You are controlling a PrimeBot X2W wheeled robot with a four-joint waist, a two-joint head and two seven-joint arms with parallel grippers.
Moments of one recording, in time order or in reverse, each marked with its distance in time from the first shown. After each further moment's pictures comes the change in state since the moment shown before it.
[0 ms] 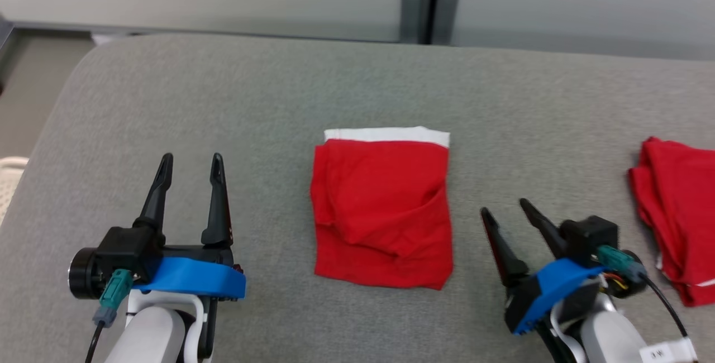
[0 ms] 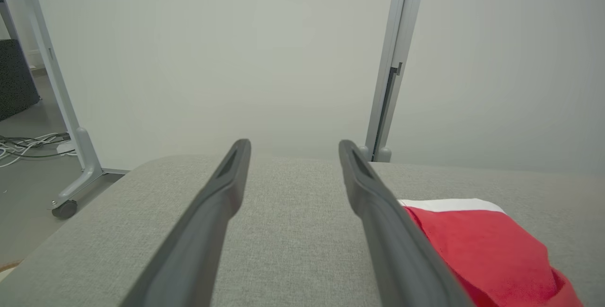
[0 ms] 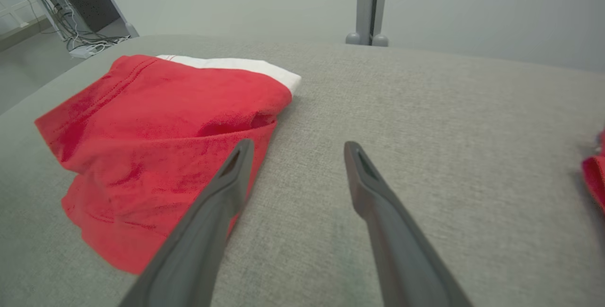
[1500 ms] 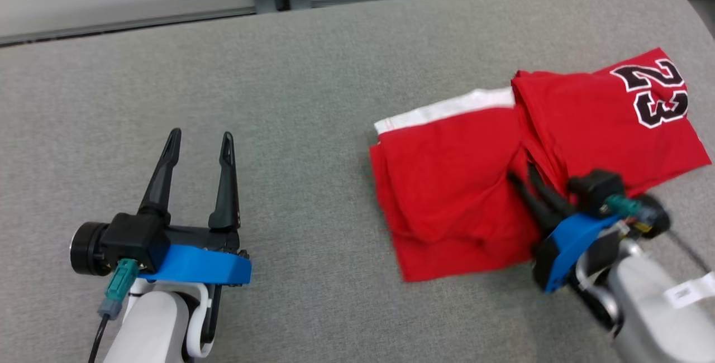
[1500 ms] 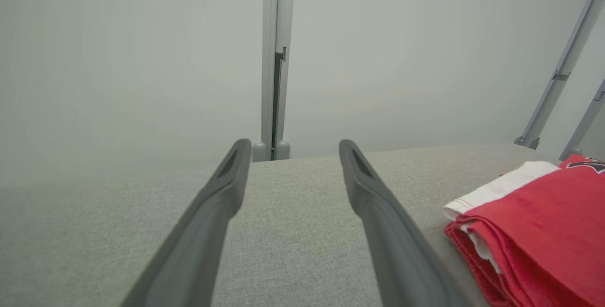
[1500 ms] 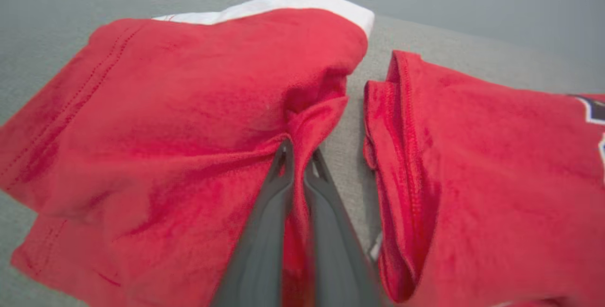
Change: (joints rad) left arm -0.033 -0.084 0.091 0.005 0.146 -0.119 -0.009; right arm -0.218 -0.222 0.216 0.165 0.127 0.000 -0.017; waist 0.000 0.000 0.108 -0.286
